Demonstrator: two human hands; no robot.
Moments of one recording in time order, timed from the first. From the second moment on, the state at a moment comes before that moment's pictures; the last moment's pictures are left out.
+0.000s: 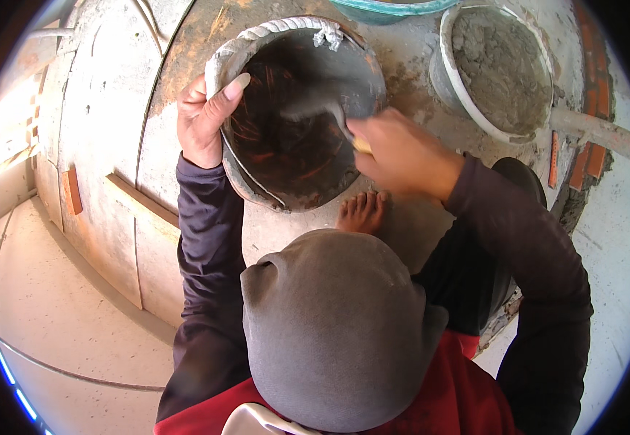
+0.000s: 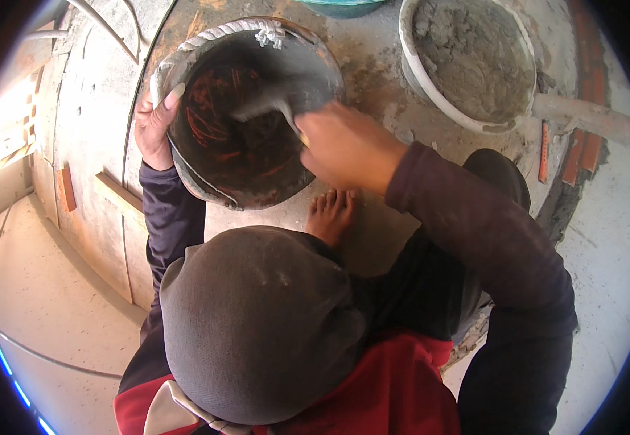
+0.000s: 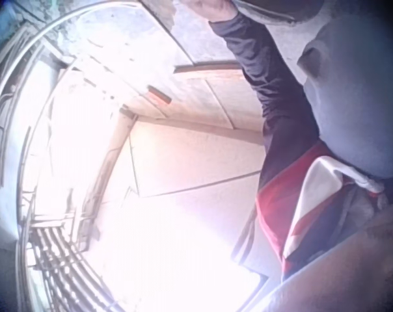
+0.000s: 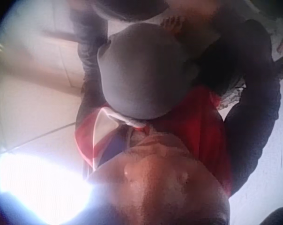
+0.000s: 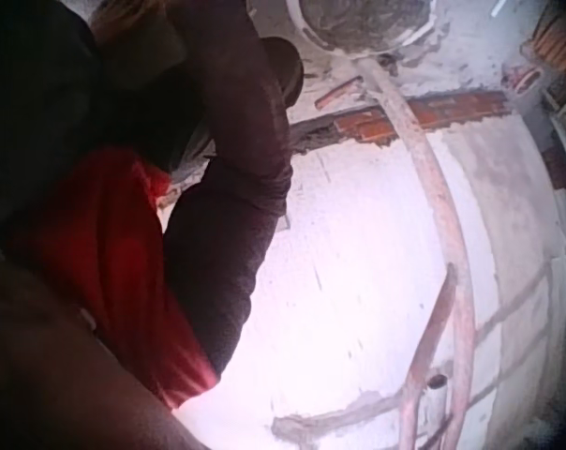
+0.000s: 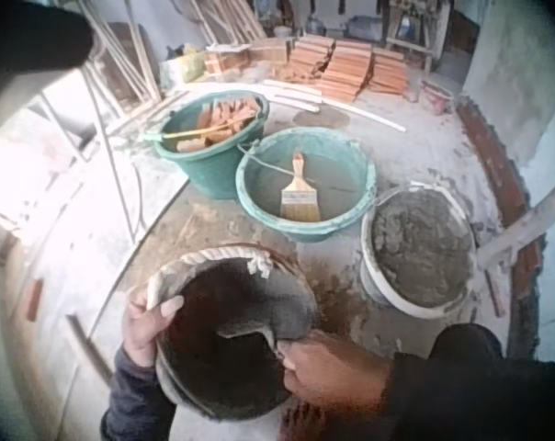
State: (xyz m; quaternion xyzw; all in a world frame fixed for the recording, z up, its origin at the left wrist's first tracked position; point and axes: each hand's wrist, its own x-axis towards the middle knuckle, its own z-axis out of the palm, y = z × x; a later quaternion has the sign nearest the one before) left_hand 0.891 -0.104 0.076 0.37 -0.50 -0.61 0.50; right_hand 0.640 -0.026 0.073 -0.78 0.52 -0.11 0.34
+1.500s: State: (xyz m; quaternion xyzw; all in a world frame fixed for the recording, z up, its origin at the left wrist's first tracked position) left_hand 0.891 -0.078 0.066 0.34 -0.53 -0.56 0.53; right_hand 0.651 -0.082 0.085 -0.82 0.41 0.20 0.34
